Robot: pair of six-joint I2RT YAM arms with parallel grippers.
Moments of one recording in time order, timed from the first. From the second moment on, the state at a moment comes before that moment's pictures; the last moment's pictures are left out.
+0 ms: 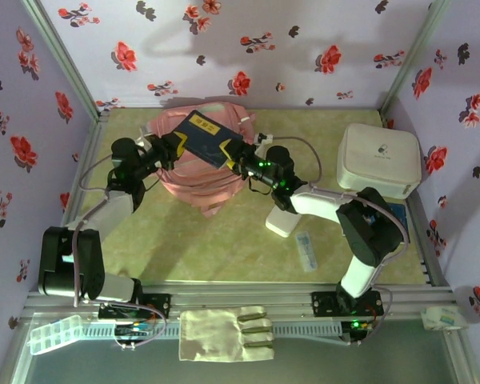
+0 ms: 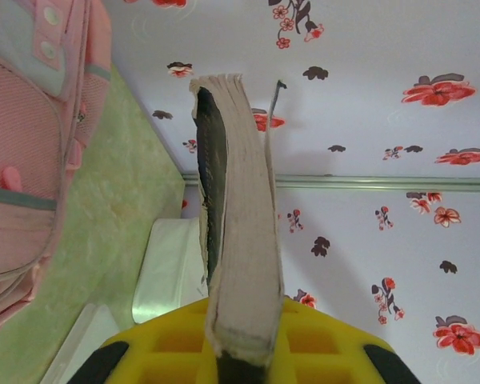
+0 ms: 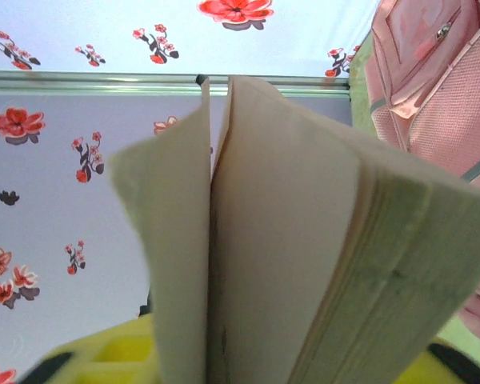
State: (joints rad) left arm -0.15 1.40 0.79 0.53 0.63 -1.48; right arm 0.67 1.73 0.96 0.78 -0.33 1.51
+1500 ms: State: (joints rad) left arm -0.41 1.71 1.34 -0.57 0.12 0.31; right arm 0.41 1.16 0.66 0.10 -0.08 0.96
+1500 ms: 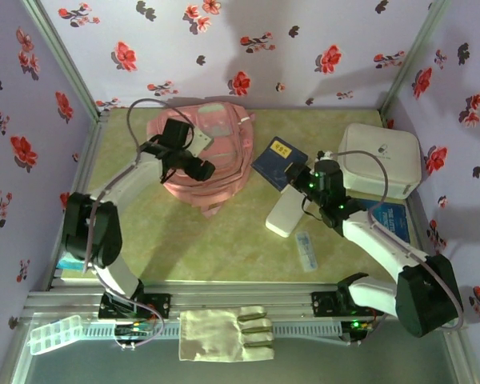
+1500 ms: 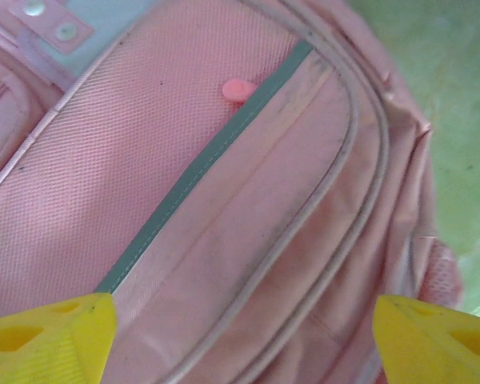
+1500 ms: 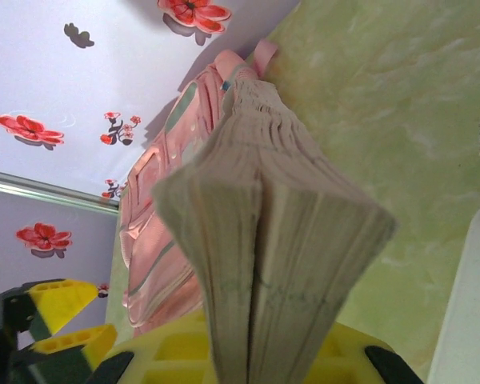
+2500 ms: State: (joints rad) left arm -0.48 1.94 1.52 -0.65 -0.09 0.58; right arm 0.41 1.10 0.63 0.07 -0.08 0.97
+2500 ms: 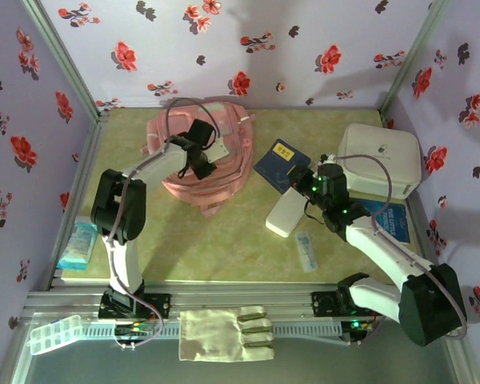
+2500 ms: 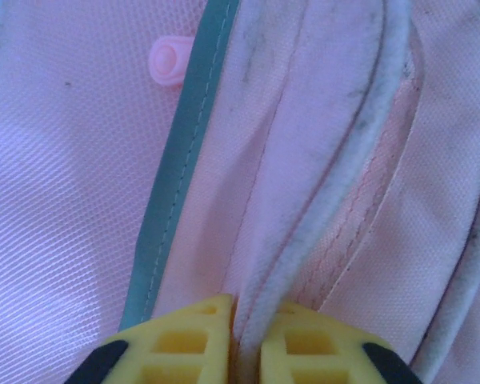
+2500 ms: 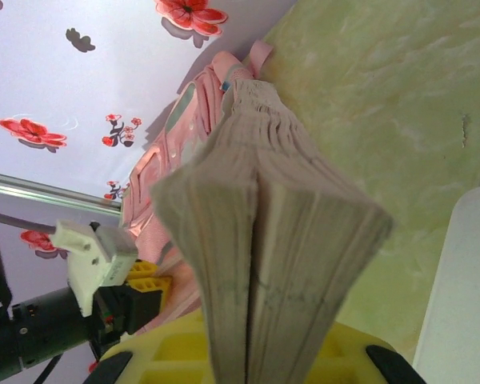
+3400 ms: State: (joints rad) left arm -0.51 1.62 1.50 -0.57 -0.12 0.13; right arm 0.48 1.16 0.54 0.30 -0.16 1.10
